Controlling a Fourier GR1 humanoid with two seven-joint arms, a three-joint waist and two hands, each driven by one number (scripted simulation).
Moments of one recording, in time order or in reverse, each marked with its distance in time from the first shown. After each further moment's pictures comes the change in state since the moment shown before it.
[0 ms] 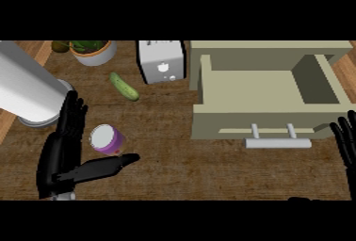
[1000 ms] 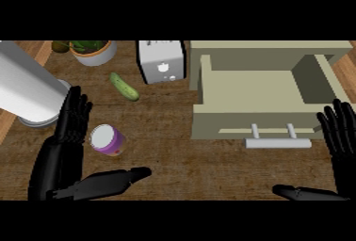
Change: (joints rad) left arm -0.023 -0.008 -0.125 -0.175 -0.114 0.005 0.153; right arm -0.073 -0.002 0.093 -0.001 0.048 -0.100 0.069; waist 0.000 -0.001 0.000
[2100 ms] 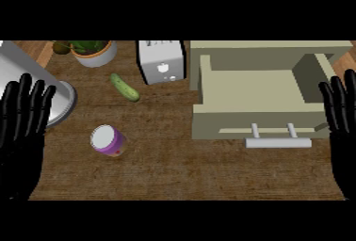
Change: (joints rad) left arm -0.013 0.098 0.239 -0.009 0.306 -0.292 -0.430; right arm -0.185 -0.012 0.051 -0.017 0.018 -0.025 -0.137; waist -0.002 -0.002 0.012
